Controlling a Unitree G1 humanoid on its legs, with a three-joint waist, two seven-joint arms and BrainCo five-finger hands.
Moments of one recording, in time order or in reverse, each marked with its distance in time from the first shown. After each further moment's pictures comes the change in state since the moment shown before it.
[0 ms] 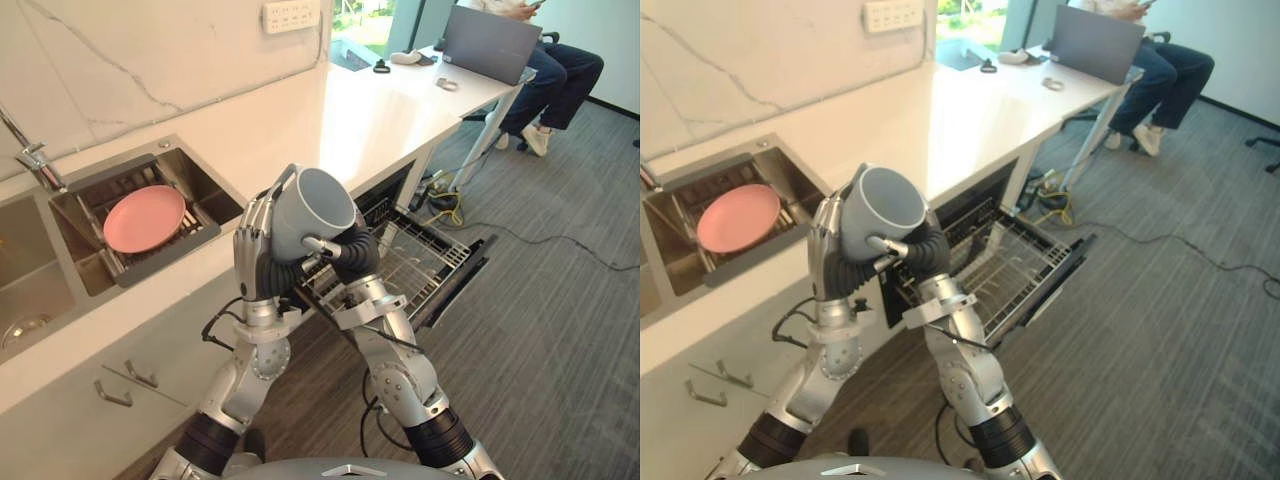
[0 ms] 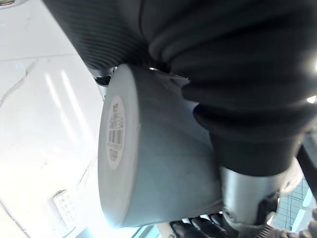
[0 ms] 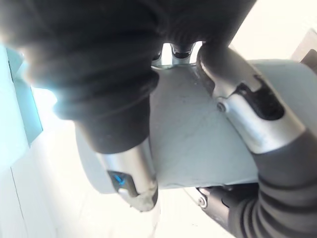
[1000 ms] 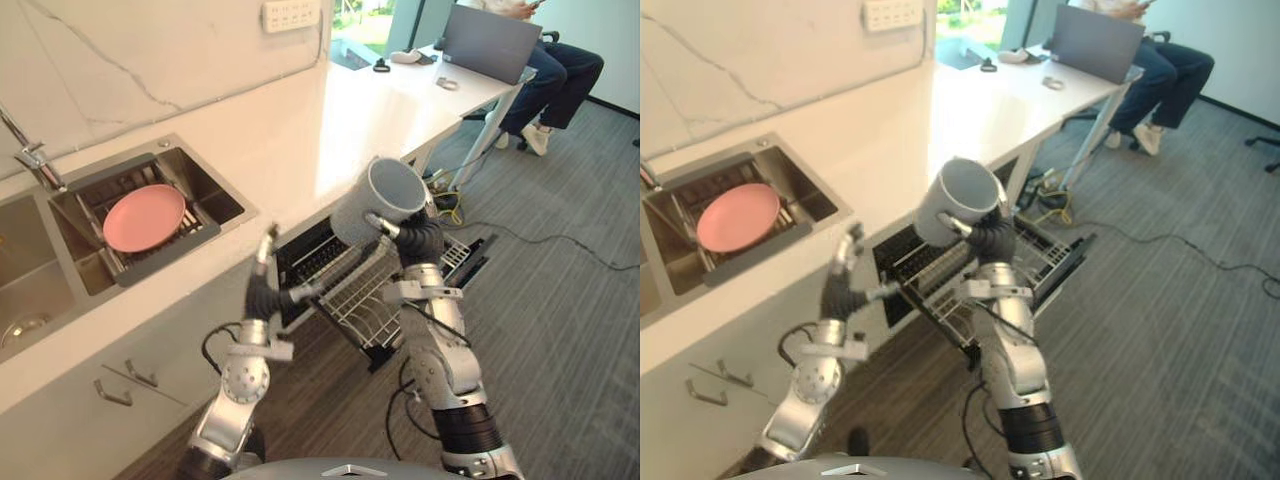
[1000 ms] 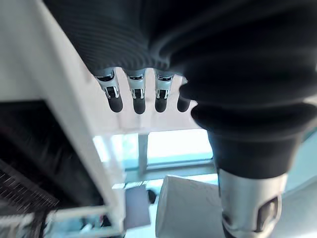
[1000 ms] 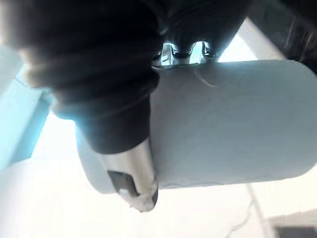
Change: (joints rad) left arm 0.189 0.015 0.019 0.095 -0.732 -0.126 -0.666; right arm -0.001 -0.116 -0.359 0.111 -0.178 0.091 -0.111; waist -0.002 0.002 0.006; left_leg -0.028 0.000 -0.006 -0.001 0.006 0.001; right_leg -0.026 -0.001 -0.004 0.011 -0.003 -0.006
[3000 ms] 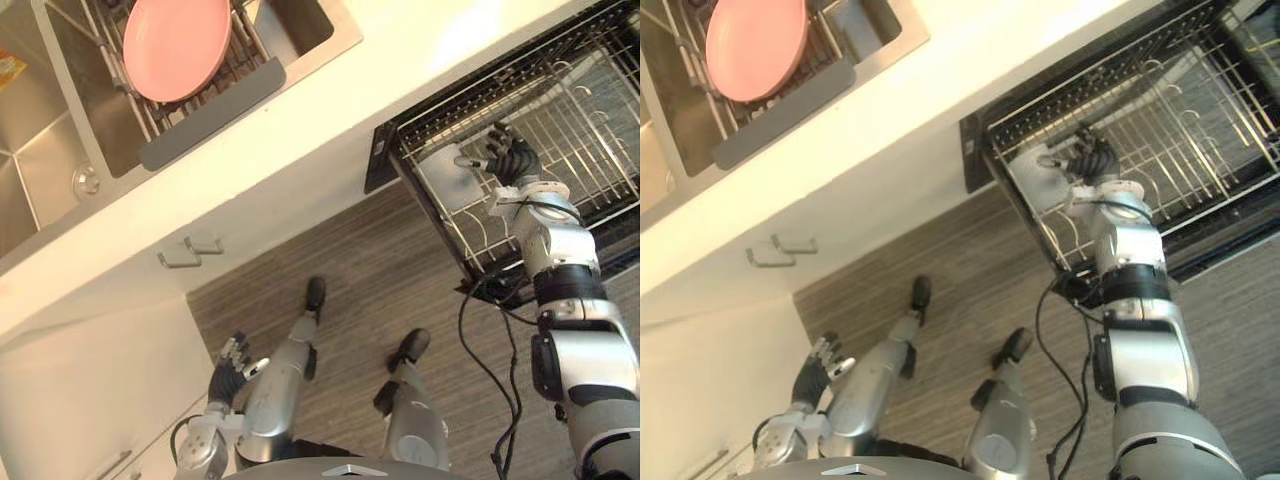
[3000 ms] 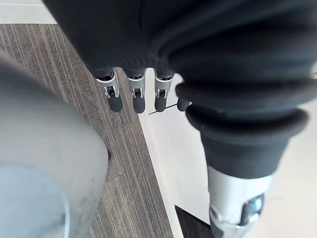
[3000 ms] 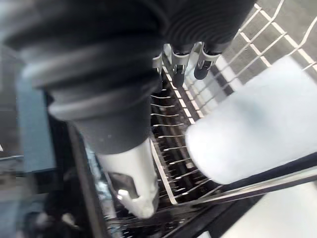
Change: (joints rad) left arm 0.156 0.041 0.159 0.481 -0.443 -0.085 -0.223; right arm -0.617 -0.432 -0.158 0.719 -0.015 0.209 0.159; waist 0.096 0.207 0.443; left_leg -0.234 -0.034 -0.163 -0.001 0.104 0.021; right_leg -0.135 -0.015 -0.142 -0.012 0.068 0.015
